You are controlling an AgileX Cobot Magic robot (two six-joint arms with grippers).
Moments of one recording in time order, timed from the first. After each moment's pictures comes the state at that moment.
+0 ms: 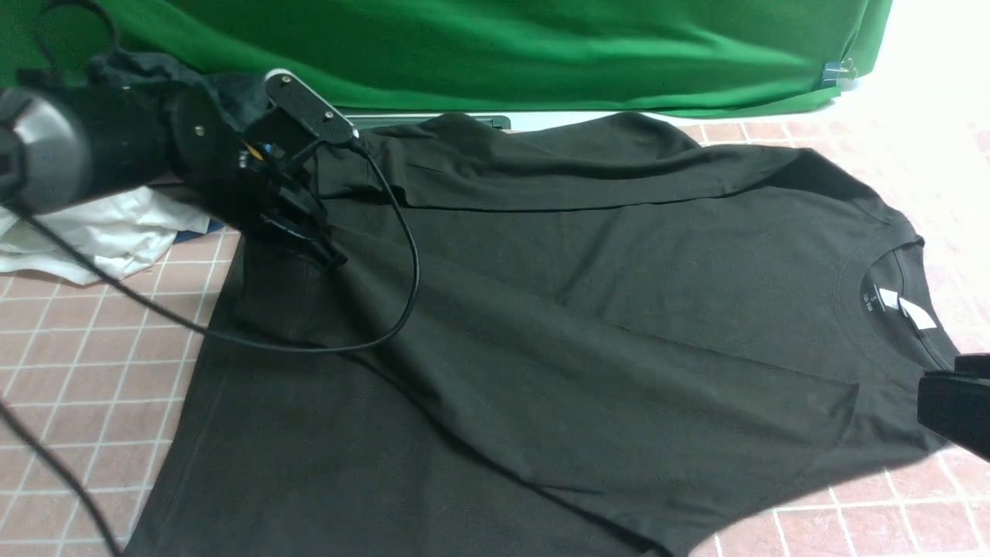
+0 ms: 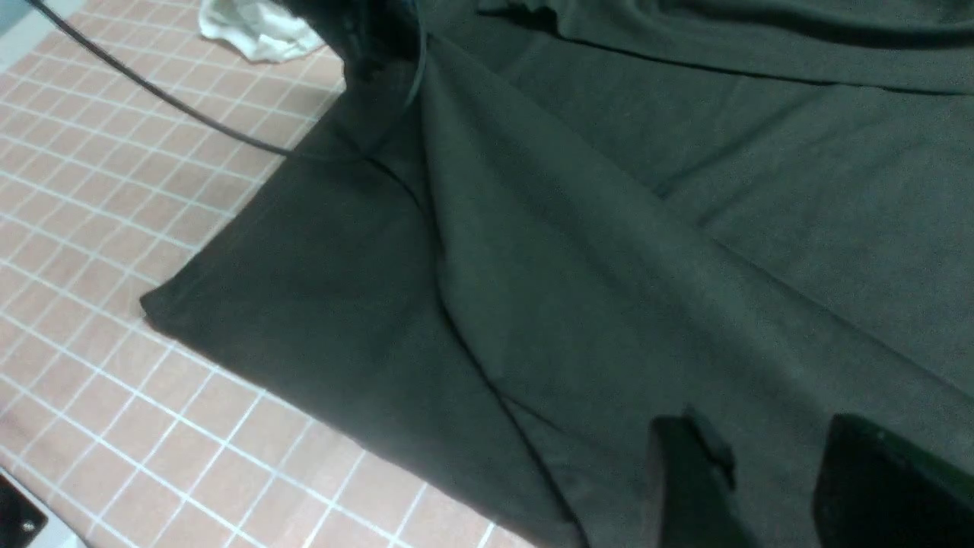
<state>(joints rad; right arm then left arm) 0.76 0.60 -0.71 -0.15 0.75 0.44 -0.11 1.90 -1.28 -0.13 0.46 0.75</state>
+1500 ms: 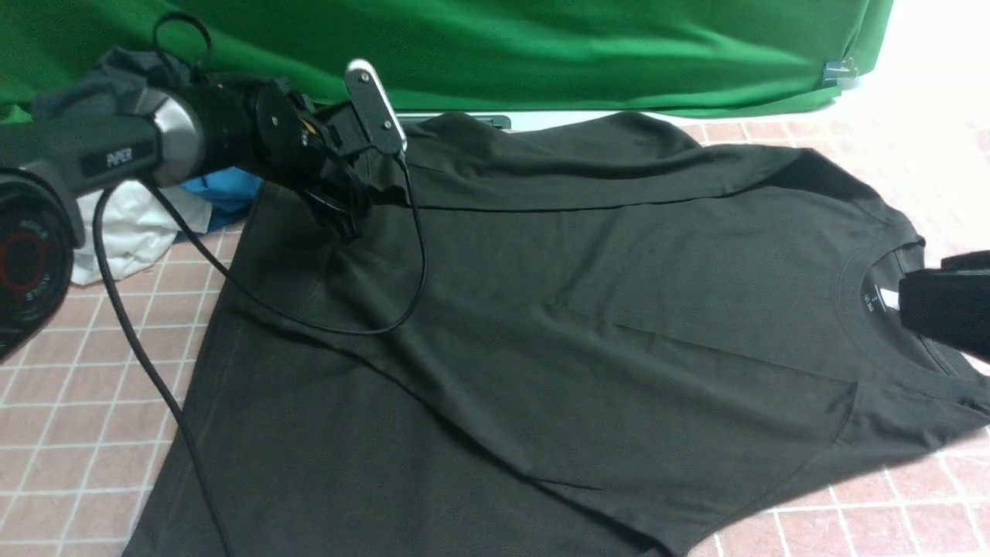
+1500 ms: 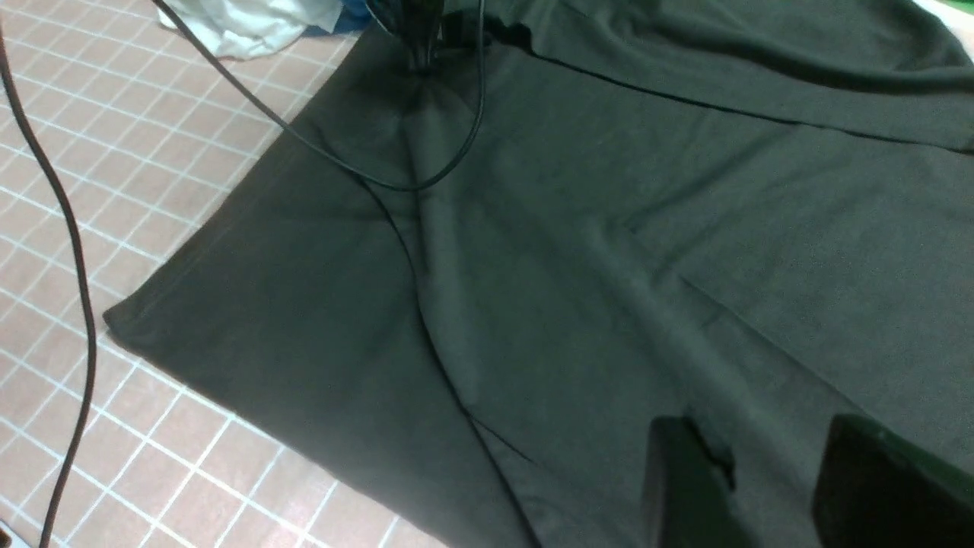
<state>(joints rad) 0.76 0.78 -0.95 -0.18 0.88 0.40 -0.11 2.22 -1.62 -0.13 0.35 1.18</state>
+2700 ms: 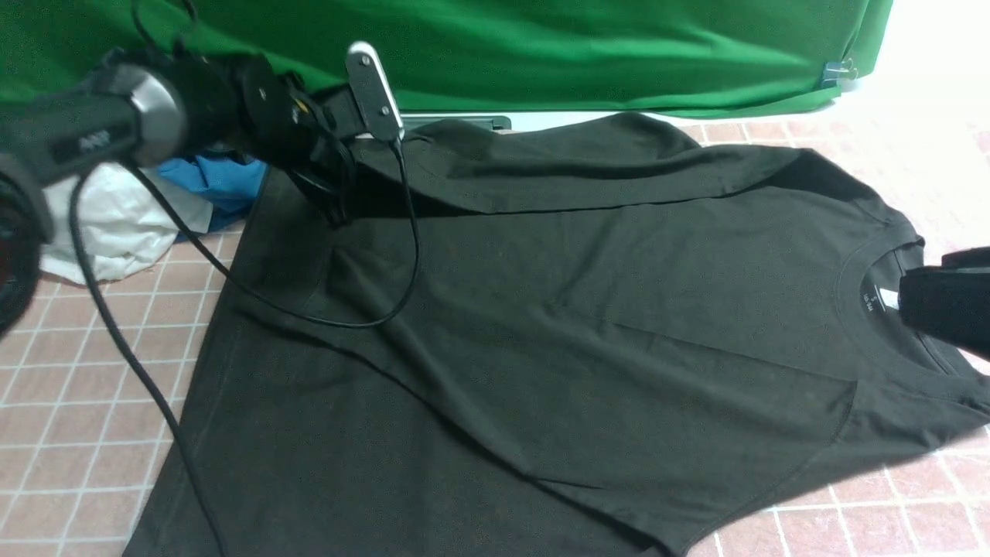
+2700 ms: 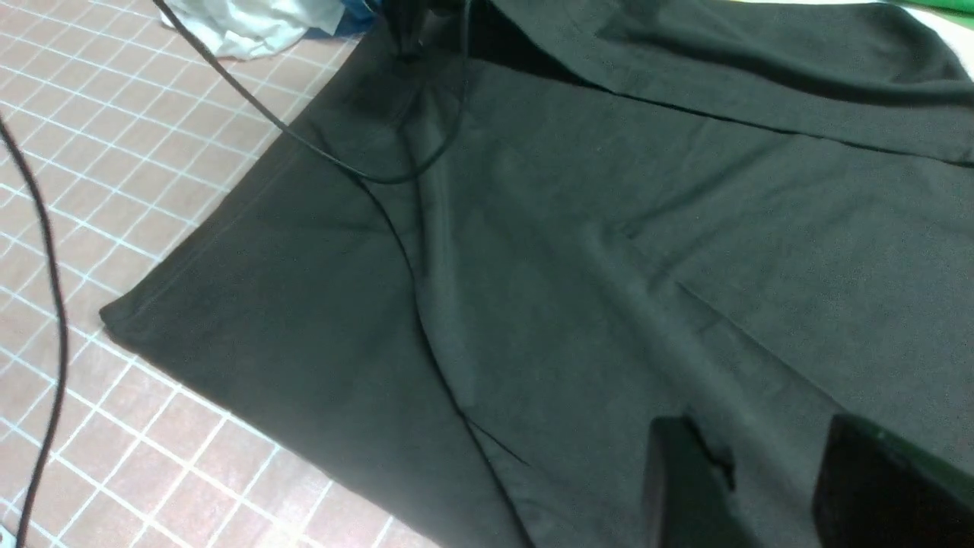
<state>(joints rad) 0.76 0.78 -0.95 -0.18 0.88 0.39 -0.11 2.13 -1.63 -0.13 0.47 1.25</state>
